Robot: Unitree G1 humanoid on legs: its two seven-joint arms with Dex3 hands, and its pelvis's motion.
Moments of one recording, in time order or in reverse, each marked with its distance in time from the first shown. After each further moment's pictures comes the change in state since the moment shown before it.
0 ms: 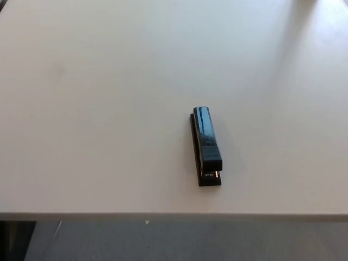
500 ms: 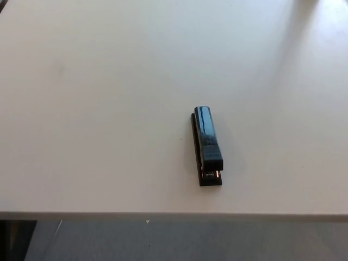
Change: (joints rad) left_arm -0.033 0.004 0.046 0.062 -0.016 -0.088 -0.026; right_arm -0.045 -0.026 -0.150 0.039 0.020 -0.115 -0.210
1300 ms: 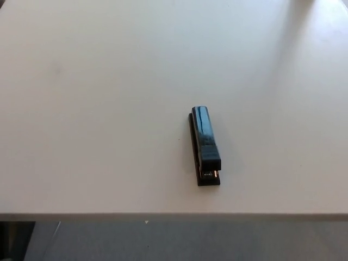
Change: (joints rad) left_arm -0.018 0.003 0.033 0.034 -0.010 -0.065 -0.040; right_arm 0.025 -0.250 -0.472 -0.384 0.098 -0.113 -0.289
